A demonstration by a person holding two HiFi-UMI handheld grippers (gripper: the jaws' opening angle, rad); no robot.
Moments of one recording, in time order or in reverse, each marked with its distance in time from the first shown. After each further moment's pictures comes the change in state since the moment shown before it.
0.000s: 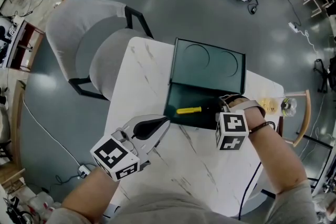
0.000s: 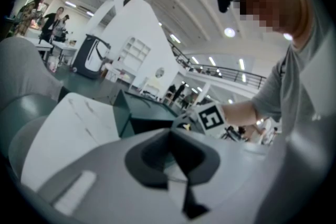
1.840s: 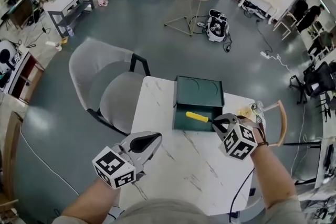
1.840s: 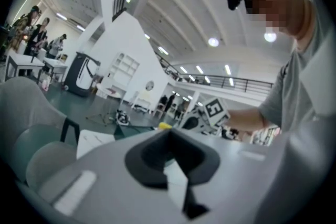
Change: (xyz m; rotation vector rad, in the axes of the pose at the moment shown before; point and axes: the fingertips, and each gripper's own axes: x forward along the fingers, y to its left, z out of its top) left arm -0.131 -0.047 0.080 0.093 -0.126 -0.080; right arm -0.174 -0.002 0.052 0.426 -0.093 -0.292
